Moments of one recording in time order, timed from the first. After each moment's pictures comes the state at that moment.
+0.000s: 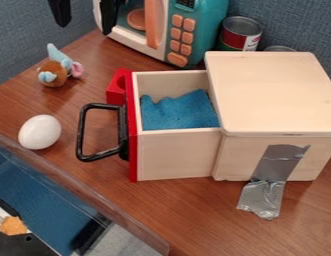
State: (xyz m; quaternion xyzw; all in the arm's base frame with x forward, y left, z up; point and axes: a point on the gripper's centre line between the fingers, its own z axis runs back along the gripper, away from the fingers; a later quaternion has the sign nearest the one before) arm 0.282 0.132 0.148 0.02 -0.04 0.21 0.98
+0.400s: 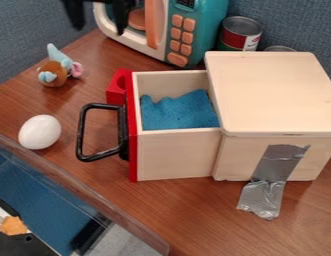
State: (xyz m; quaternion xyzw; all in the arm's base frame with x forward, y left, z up) arm 0.324 0.139 0.132 0.00 -0.08 0.23 0.97
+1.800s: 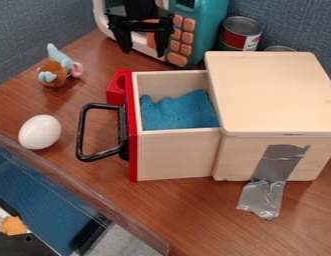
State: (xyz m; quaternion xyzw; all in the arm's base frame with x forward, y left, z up) arm 0.375 0.115 0.077 -0.04 -0.13 0.17 0.98
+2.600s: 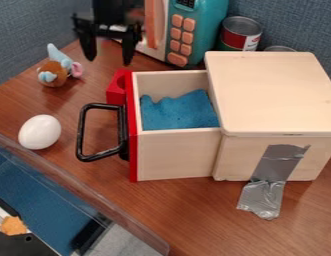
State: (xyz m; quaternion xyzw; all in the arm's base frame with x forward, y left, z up) arm 0.333 0.149 0.063 -0.01 -0.05 0.23 0.97
